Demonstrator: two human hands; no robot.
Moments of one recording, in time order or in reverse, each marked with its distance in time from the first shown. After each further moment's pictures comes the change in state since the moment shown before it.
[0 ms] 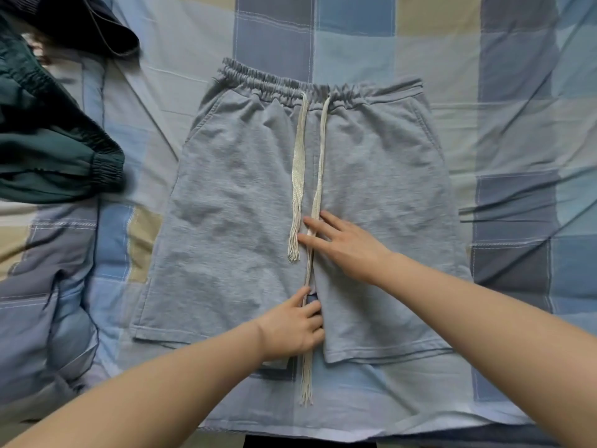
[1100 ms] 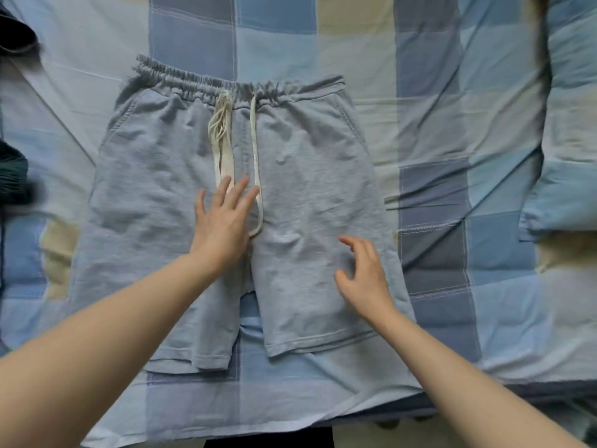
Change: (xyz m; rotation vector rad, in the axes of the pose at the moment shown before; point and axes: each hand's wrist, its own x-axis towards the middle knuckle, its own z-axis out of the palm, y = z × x) left_hand 0.056 -0.098 -0.022 -0.347 0.068 -1.019; right_hand -0.124 0.006 0.043 0.860 0.595 0.757
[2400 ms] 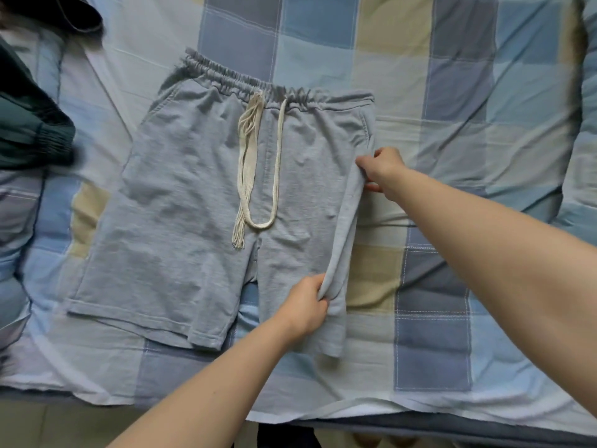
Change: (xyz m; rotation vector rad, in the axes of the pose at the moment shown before) left_hand -0.080 0.139 0.028 -1.024 -0.357 -0.211; right_hand 0.195 -0.064 -0.050 0.252 -0.076 0.412
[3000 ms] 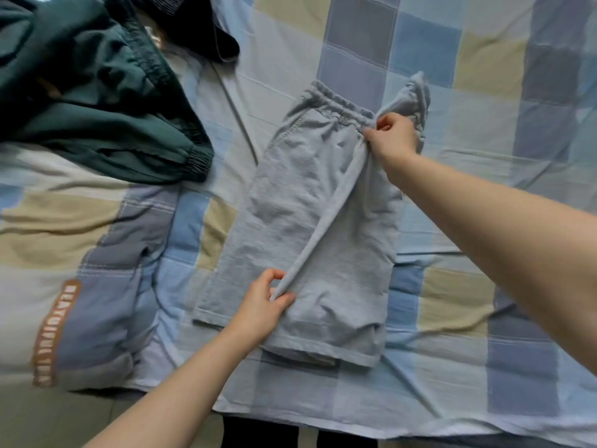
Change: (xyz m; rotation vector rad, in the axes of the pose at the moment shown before) left_hand -0.095 -0.122 -0.228 -0.325 0.250 -0.126; right_hand -0.072 -0.144 0.184 -0.196 0.230 -0.399
